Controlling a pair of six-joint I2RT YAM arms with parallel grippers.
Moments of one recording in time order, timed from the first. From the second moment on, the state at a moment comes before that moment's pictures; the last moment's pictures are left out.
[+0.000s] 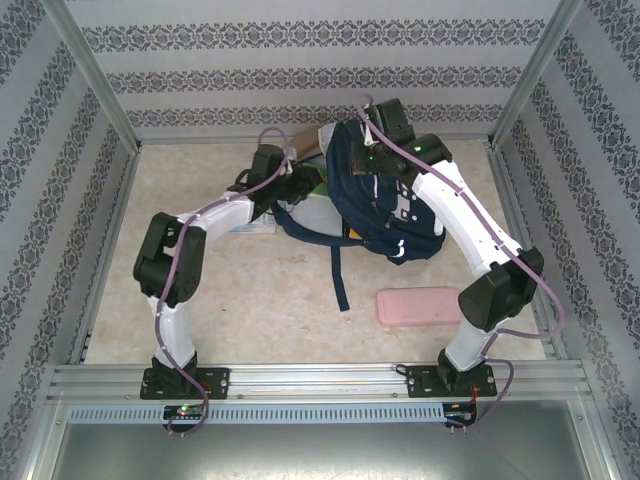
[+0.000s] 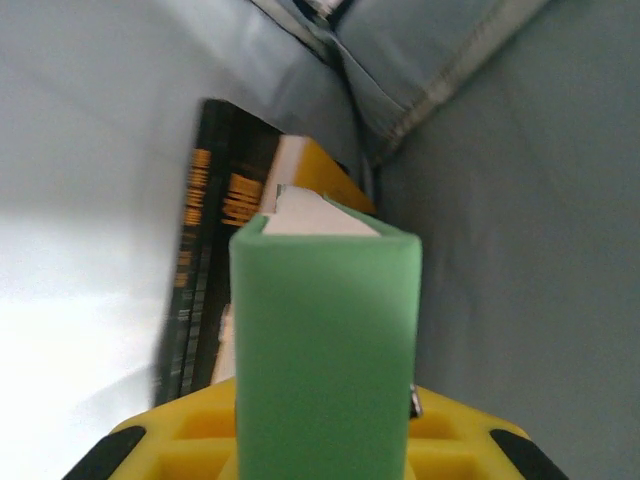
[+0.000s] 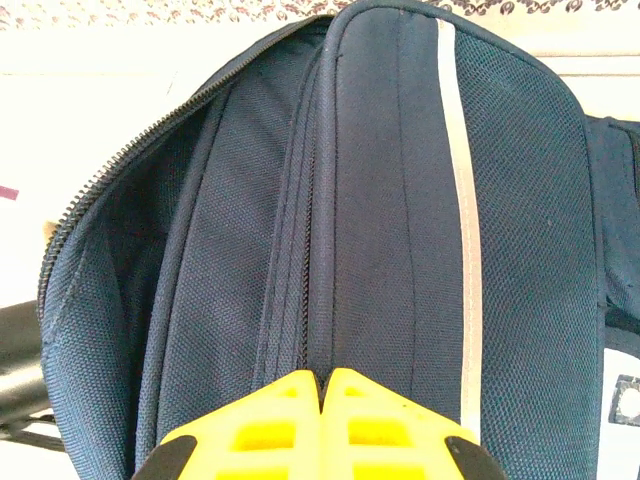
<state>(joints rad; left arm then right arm) -0.41 1.99 1.41 0.11 0.50 -1.06 0.44 1.71 1.84 -0.89 0.02 0.37</state>
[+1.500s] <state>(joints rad) -0.65 2.41 1.86 0.21 0.39 -1.16 0.30 1.65 1.74 -0.83 -0.22 0.48</state>
